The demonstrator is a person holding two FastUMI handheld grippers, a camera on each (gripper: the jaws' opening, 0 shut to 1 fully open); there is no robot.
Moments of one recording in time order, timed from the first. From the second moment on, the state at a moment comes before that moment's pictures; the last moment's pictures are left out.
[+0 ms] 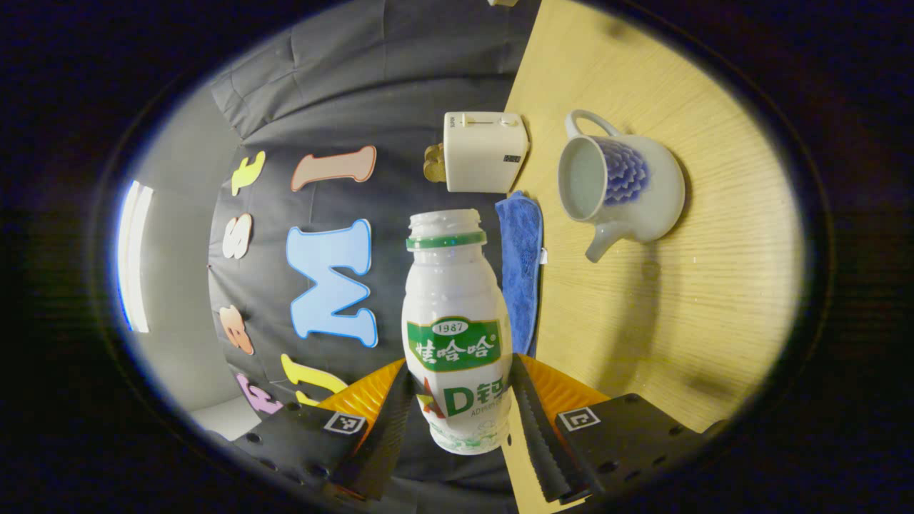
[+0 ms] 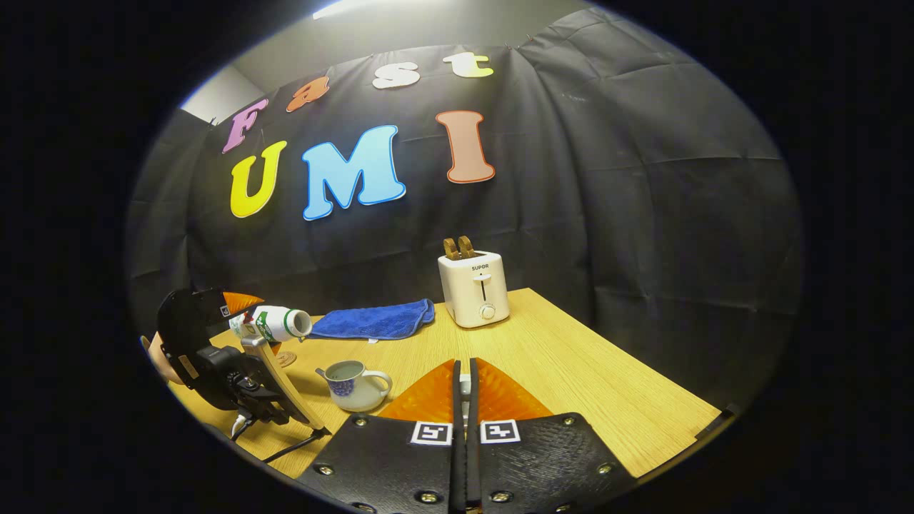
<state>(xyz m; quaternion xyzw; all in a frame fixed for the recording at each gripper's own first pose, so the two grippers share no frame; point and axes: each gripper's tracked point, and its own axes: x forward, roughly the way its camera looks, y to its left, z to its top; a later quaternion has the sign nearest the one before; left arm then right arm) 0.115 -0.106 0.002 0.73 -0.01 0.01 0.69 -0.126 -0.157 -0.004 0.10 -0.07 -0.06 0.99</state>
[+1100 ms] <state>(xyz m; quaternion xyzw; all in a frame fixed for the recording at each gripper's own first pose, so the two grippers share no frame) 0.116 -0.114 0.018 0.79 -0.03 0.01 0.61 -0.127 -0.159 -0.014 0.11 -0.06 -0.06 0.99</state>
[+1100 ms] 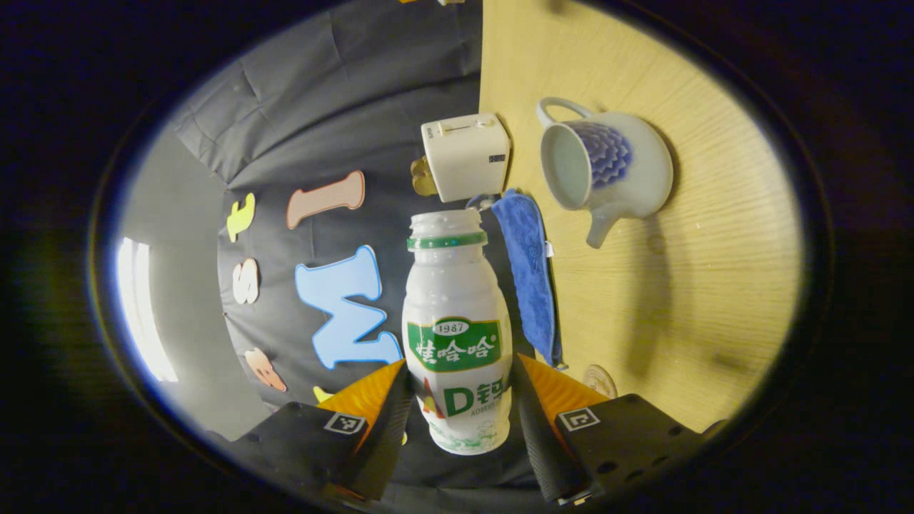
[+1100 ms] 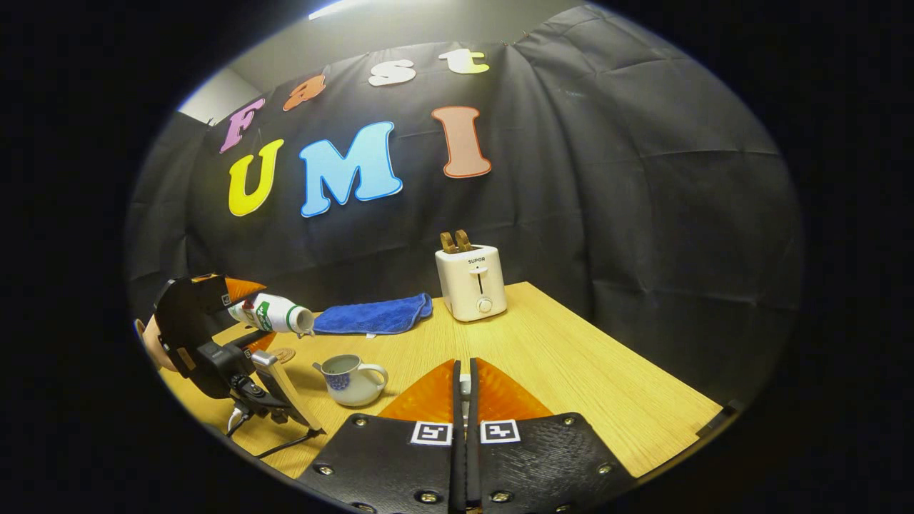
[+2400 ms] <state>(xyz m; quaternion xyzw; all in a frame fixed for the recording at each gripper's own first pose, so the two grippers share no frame) 0.122 -0.121 0.035 0.82 -0.05 0.01 0.57 -0.124 -0.162 -0.023 0.12 -0.05 -0.05 0.99</state>
